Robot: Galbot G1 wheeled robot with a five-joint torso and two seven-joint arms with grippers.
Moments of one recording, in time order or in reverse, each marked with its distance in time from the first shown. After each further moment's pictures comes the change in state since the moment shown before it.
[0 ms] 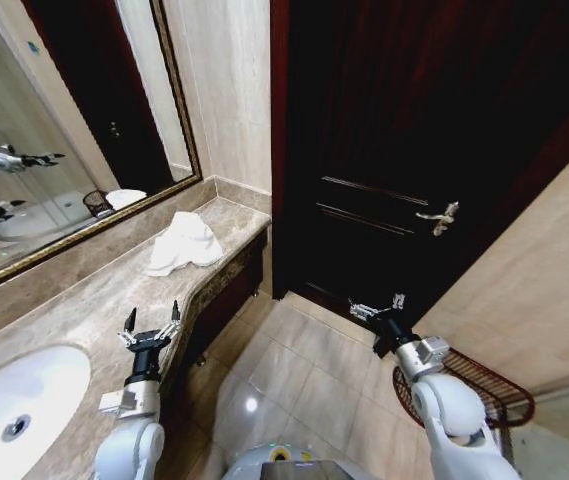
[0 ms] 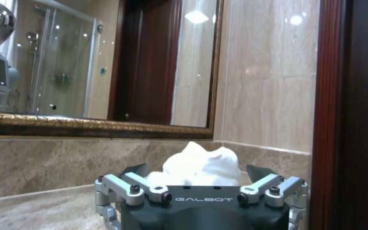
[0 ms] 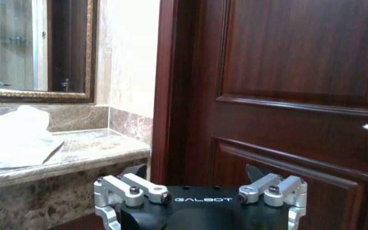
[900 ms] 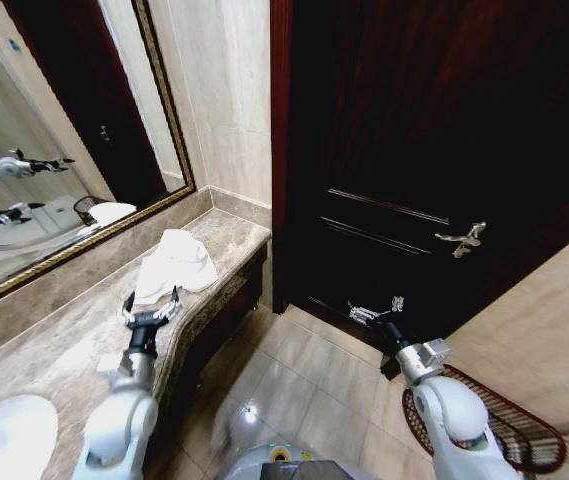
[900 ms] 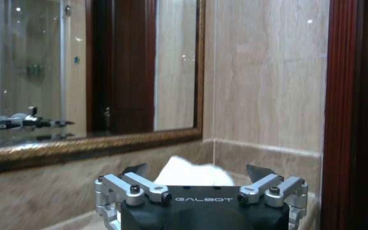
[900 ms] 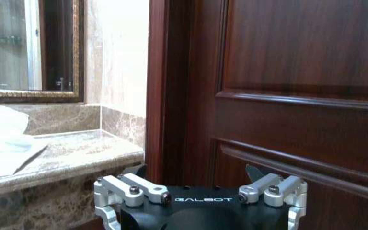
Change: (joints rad) left arm -0.218 0.185 0.042 -0.090 -0.061 0.401 -0.132; right arm -0.021 -0.001 0.017 -0.012 0.025 0.014 -0.022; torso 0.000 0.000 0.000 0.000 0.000
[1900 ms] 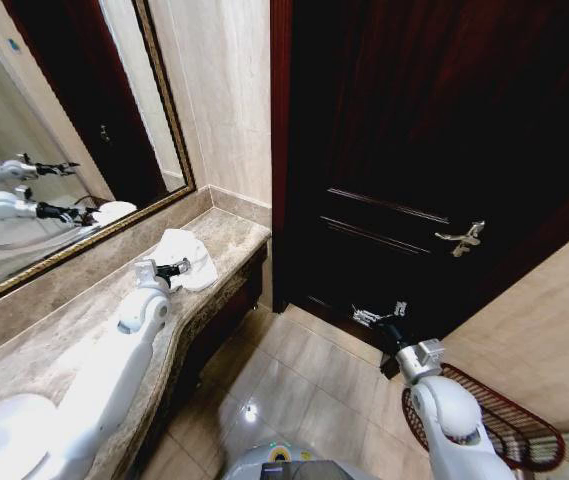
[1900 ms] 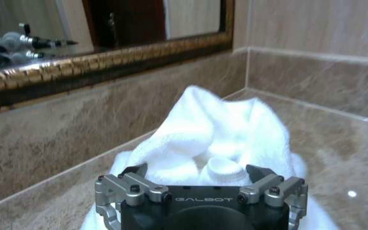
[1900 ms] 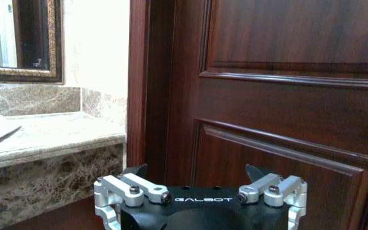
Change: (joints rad) left arm -0.593 0.267 0.306 0.498 -0.363 0.406 -0.336; right arm 0.034 0.009 0.000 -0.075 -0.046 -0.003 0.030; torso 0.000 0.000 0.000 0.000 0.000
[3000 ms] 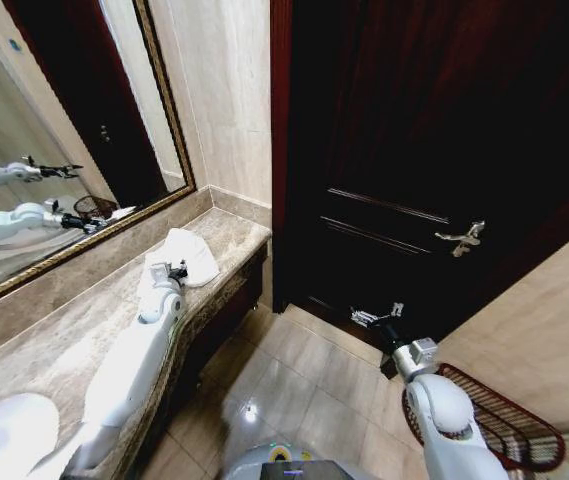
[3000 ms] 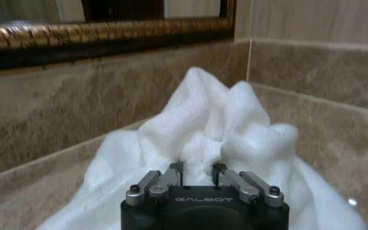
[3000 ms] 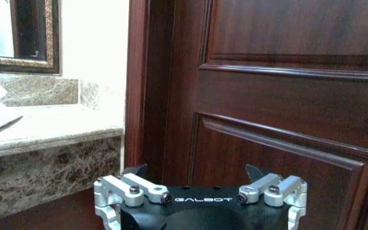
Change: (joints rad) left arm -0.034 -0.067 0.024 0.146 0.089 -0.155 0.080; right arm 0.013 0.007 -0.010 -0.036 -0.029 0.014 0.003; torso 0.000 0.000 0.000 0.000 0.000
